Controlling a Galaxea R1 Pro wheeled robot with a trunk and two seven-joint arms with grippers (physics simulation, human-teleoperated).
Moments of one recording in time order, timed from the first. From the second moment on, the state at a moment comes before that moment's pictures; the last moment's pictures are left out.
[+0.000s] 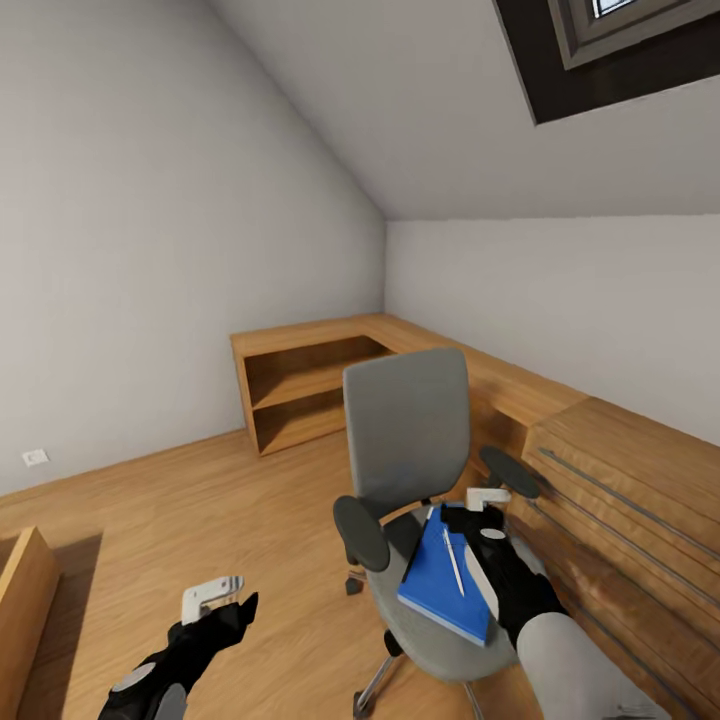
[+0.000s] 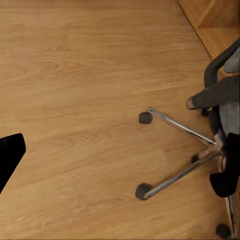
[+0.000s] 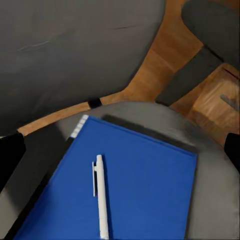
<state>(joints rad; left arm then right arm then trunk) 0.01 -0.06 0.03 -1.57 0.28 0.57 0.17 -0.67 0.07 -0.05 -0.61 0.08 0.17 -0.17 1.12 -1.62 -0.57</state>
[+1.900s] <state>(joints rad) -0.11 -0.10 0.07 -1.55 0.27 0.68 0.17 -0.89 0.03 -0.05 -0.45 -0.03 0.58 -0.10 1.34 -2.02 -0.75</state>
